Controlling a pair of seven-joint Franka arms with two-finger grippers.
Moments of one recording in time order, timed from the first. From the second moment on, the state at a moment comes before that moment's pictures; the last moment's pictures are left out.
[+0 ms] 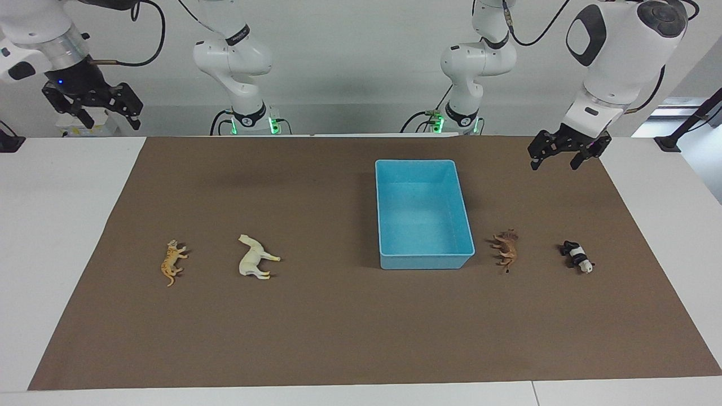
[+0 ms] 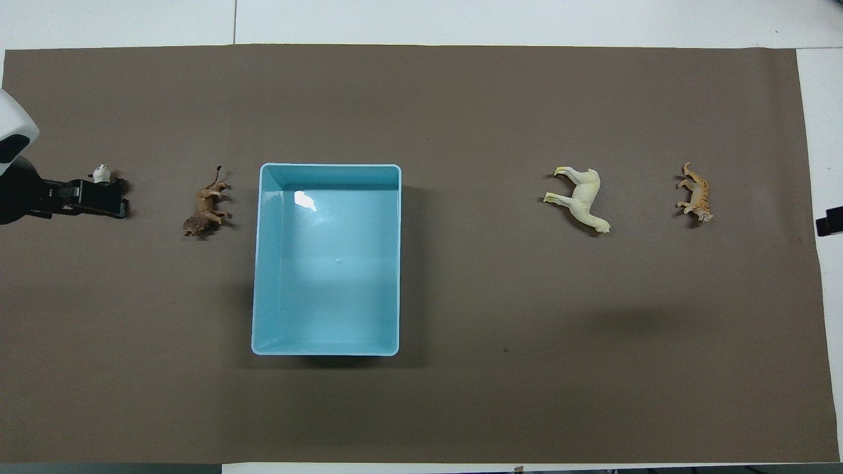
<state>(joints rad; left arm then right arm) 0.02 -0.04 -0.07 -1.72 0.00 1.68 0.03 -0.07 -0.07 -0.13 -1.75 -0.06 1.66 -0.19</state>
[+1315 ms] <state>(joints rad) 0.01 0.23 -0.09 -2.05 0.00 2.33 0.09 -0.06 0.39 -0.13 -1.89 0.05 2.33 -0.20</state>
